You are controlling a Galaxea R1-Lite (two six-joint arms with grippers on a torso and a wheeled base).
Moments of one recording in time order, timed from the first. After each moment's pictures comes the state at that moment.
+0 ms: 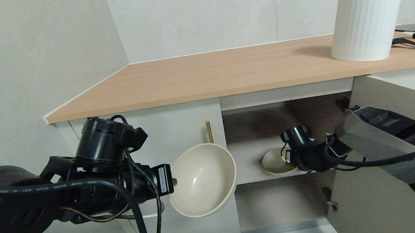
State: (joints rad) left arm -0.46 1.66 -0.90 -0.01 -0.02 -0.49; right arm 0.35 2.60 -1.55 -0.28 -0.47 0.49
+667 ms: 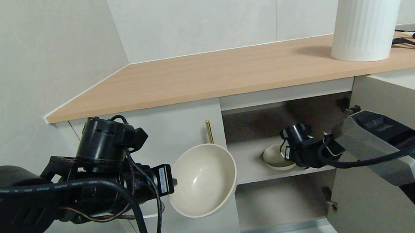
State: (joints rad) left arm -0.46 1.66 -0.90 -0.01 -0.02 -0.49; right arm 0.32 2.68 -1.71 -0.23 -0.50 0.51
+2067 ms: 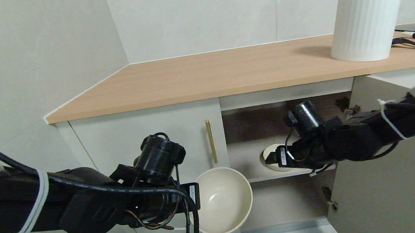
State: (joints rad) left arm -0.58 1.86 -0.93 -0.01 0.13 -0.49; right arm 0.54 2.05 -1.21 -0.05 -0.12 0.52
